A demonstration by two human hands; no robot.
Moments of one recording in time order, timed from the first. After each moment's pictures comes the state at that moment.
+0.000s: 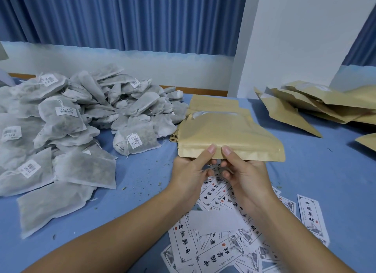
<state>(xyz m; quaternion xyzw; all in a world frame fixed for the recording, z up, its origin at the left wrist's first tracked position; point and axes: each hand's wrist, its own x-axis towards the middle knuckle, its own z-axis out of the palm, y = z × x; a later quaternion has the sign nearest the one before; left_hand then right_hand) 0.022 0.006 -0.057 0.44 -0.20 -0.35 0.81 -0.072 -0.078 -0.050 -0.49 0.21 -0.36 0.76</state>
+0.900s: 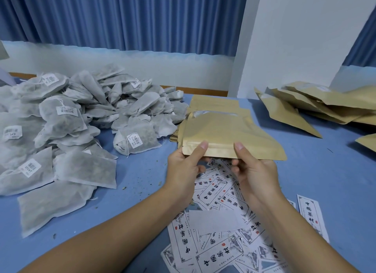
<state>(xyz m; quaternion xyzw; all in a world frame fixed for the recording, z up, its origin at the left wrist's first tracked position) 0.036 0.007 -0.062 0.51 -0.17 -0.29 0.79 -0.076 -0.089 -0.046 -0.44 0.23 -0.42 0.76</state>
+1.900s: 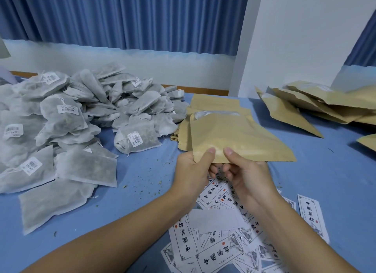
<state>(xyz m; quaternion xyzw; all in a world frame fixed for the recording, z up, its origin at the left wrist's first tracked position) 0.014 0.010 -0.053 0.56 -0.23 -0.26 0.75 -0.073 -0.081 -0.045 -0.48 0.25 -0.33 0.77</state>
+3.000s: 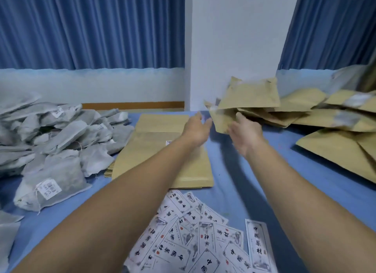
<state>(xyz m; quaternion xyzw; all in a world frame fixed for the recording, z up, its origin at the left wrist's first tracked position) 0.043 -0.238 0.015 0.76 -0.44 -0.18 0.45 -0.077 -0.316 0.011 -0.44 0.39 -0.48 0.66</state>
